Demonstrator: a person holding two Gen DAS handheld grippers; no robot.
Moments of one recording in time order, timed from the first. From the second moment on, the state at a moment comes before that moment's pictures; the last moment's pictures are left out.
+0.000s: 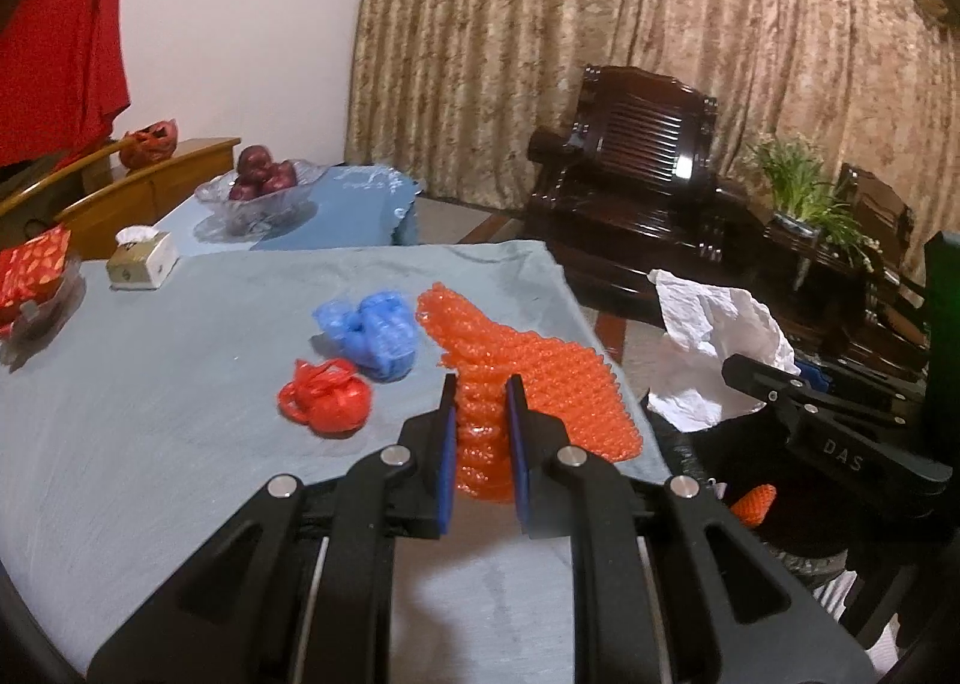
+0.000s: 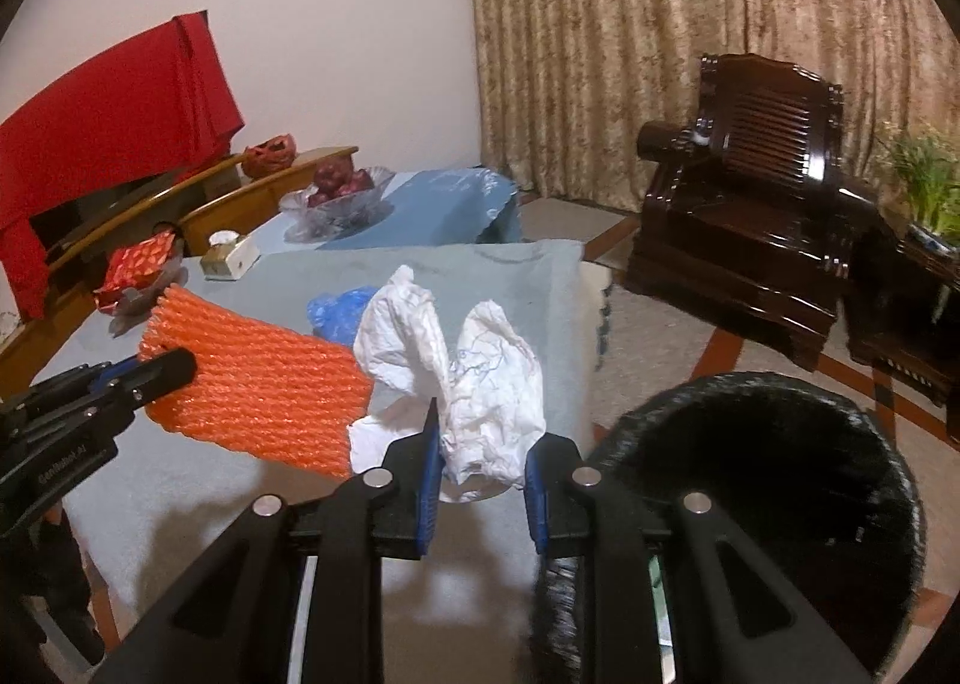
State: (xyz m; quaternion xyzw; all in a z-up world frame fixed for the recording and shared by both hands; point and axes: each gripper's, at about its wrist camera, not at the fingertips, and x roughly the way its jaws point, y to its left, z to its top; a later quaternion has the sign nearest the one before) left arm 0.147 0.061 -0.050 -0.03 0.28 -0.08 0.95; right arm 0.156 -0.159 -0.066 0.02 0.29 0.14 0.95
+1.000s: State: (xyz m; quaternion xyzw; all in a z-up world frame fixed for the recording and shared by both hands) left arm 0.155 -0.130 -0.058 0.04 0.28 -0.25 0.93; right arm 0.107 -0.325 -0.074 0.06 0.28 -0.03 0.96
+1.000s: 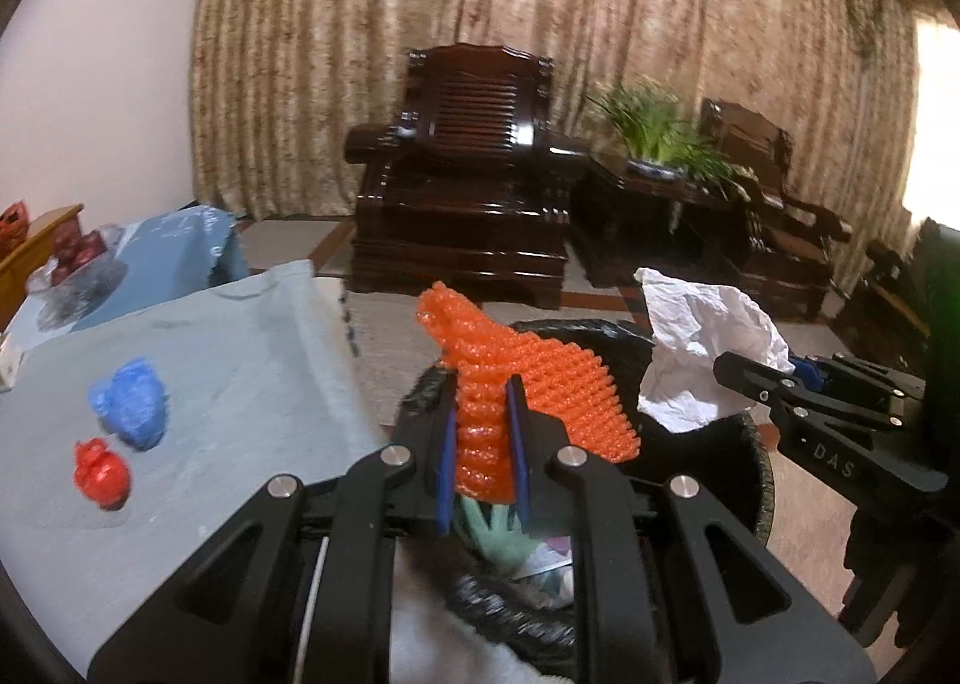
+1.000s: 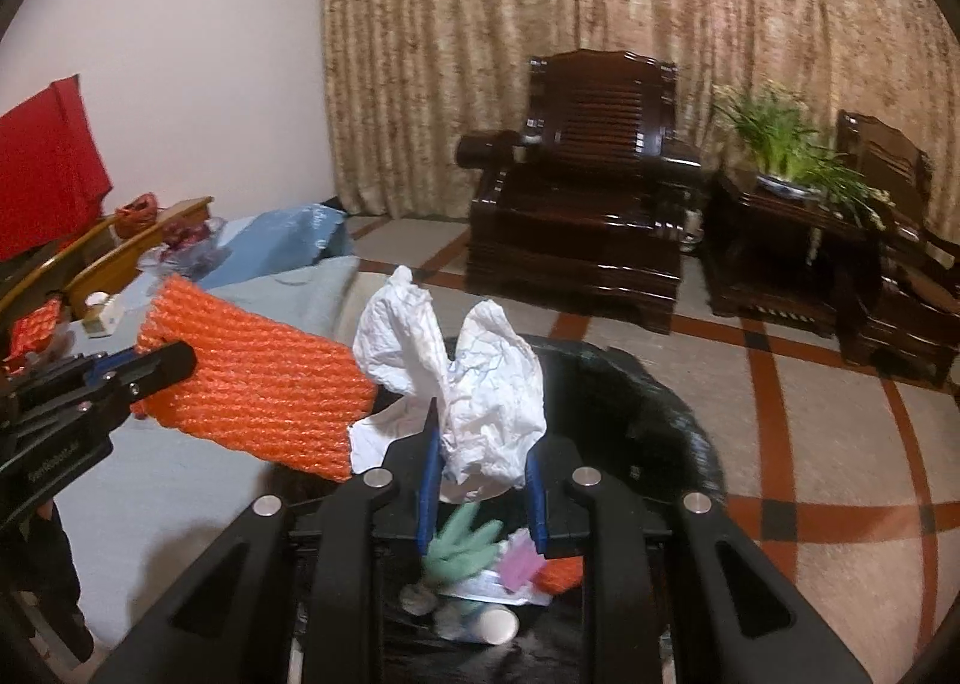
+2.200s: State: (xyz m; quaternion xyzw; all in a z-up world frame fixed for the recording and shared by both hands) left arm 0.181 -0.121 -0.083 0.05 0.30 -0.22 0.93; right arm 0.114 -0.340 -0.118 0.07 0.33 -0.04 0.94
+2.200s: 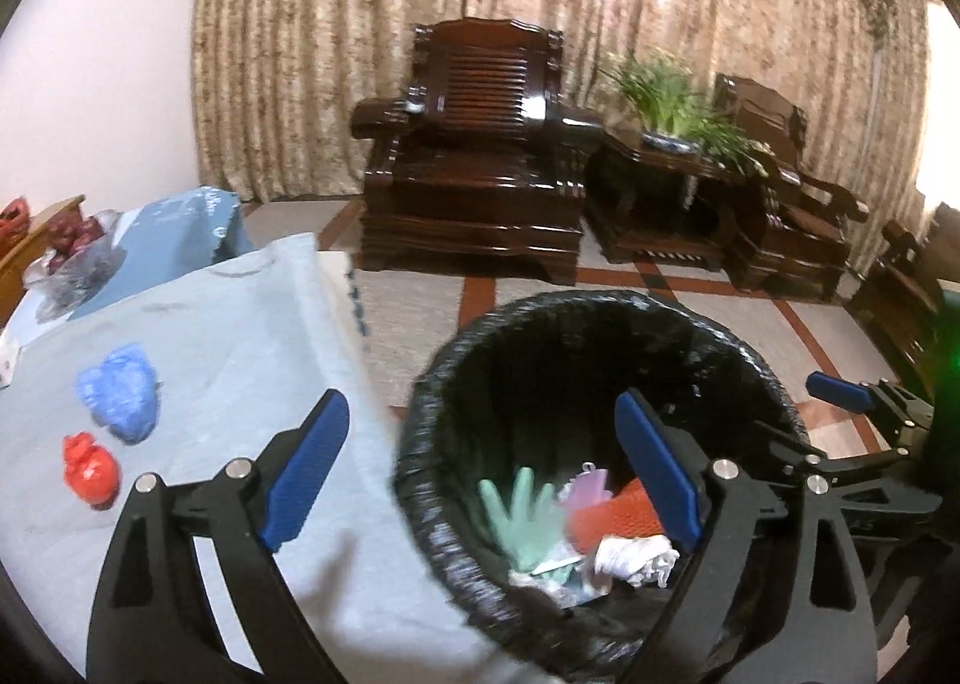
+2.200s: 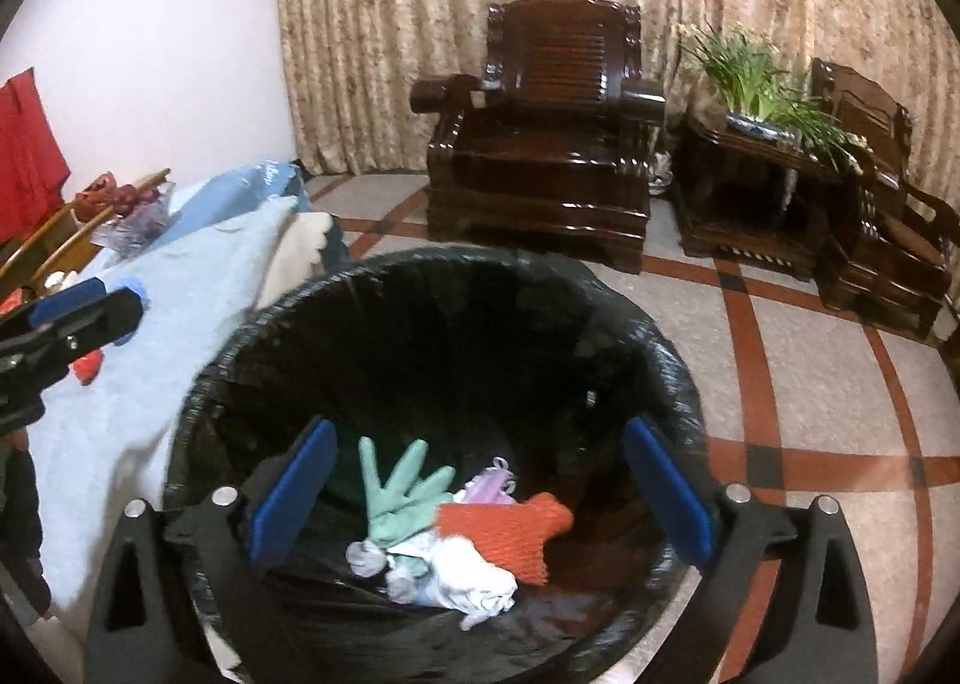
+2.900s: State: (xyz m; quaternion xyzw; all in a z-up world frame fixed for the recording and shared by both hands) left arm 0.177 0.089 -0.061 -0.01 0.28 -0.02 0.96; right arm 0.174 -0.165 -0.074 0.01 0.28 0.12 0.95
